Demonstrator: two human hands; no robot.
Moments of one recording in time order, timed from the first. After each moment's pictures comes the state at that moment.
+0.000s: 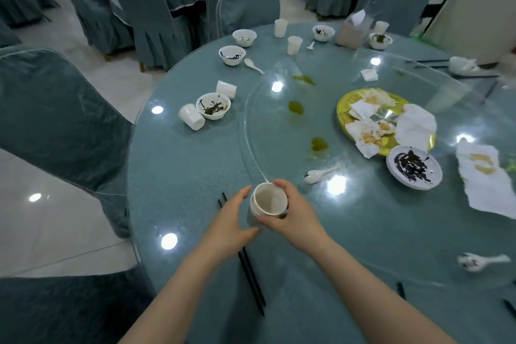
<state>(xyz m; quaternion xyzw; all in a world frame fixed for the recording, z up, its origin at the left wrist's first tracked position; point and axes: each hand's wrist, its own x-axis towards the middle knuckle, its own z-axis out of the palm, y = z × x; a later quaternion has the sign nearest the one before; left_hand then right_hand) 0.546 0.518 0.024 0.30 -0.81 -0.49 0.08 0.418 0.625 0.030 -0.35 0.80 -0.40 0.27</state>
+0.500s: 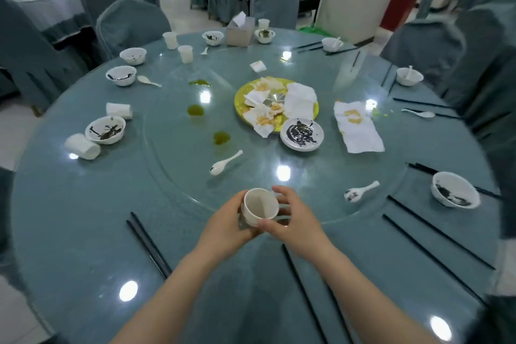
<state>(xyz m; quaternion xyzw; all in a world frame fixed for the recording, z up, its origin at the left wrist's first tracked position) 0.462 0.661 0.036 0.13 -0.85 -0.52 0.03 0.392 0.817 0.052 -0.19 0.81 -0.52 0.22</state>
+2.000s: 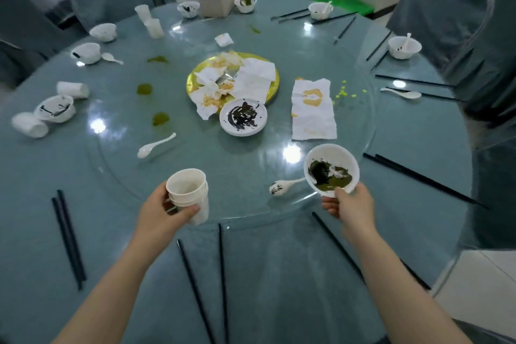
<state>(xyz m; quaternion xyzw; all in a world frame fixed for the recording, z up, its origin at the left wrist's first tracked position) 0.387 0.812 0.032 0.34 -0.75 -0.55 0.13 0.195 1.092 -0.012 0.15 0.73 -0.64 0.17</state>
